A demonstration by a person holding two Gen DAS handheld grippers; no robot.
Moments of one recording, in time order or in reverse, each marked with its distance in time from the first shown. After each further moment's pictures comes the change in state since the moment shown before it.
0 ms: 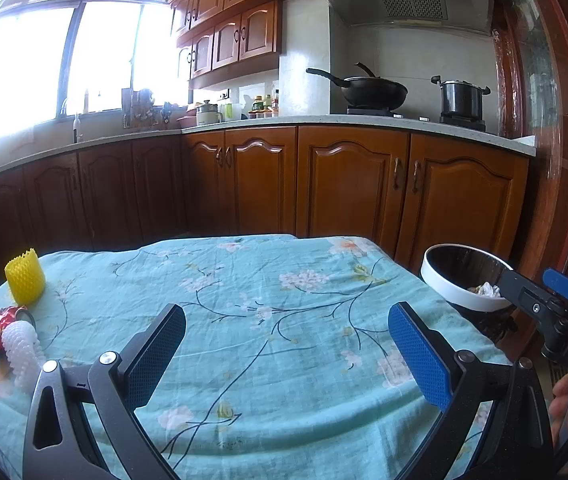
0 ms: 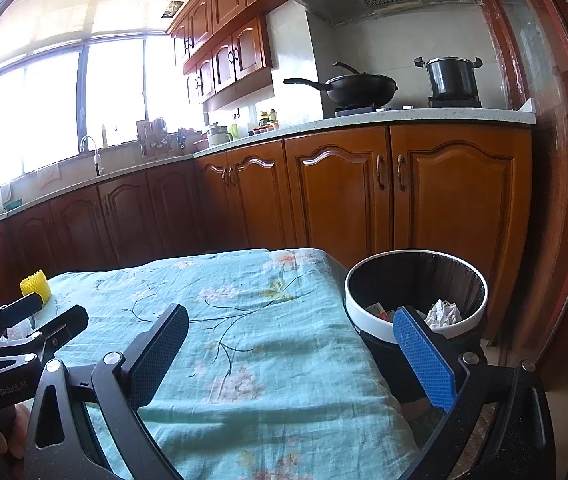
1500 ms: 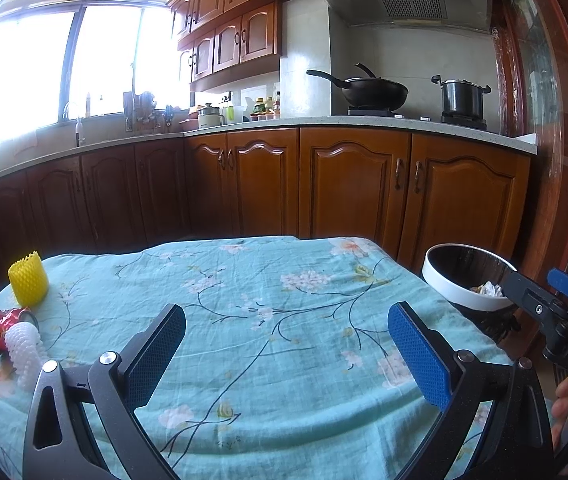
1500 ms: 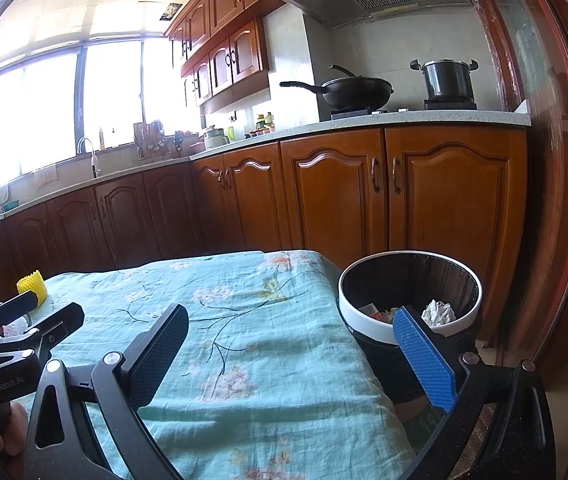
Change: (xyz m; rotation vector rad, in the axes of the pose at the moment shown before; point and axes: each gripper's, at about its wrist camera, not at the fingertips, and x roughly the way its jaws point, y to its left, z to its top) left arm -0.002 -0.008 -0.002 0.010 -0.007 0.016; right arm -0.002 -0.010 -0.003 0.003 -0.011 -0.012
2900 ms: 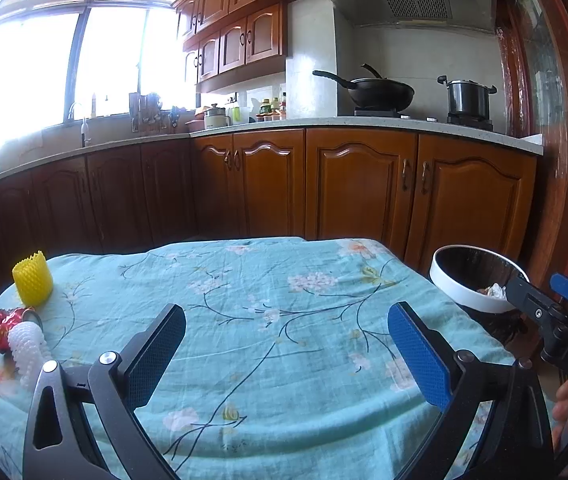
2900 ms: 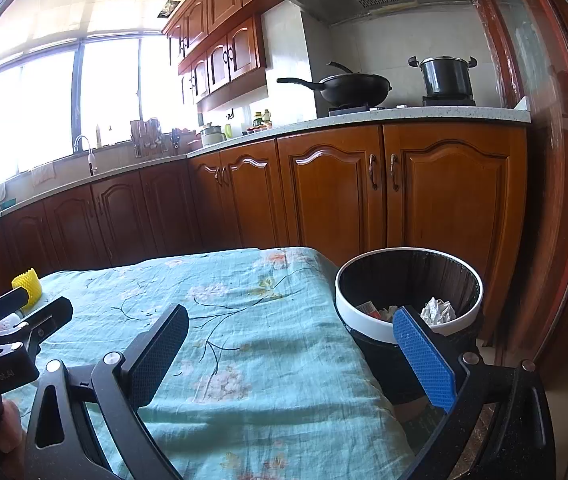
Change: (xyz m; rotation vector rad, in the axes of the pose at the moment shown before) left arm 0.003 0.000 0.000 -0.002 -0.003 0.021; right arm 0.004 -0.003 -0.002 0.001 0.006 -0.002
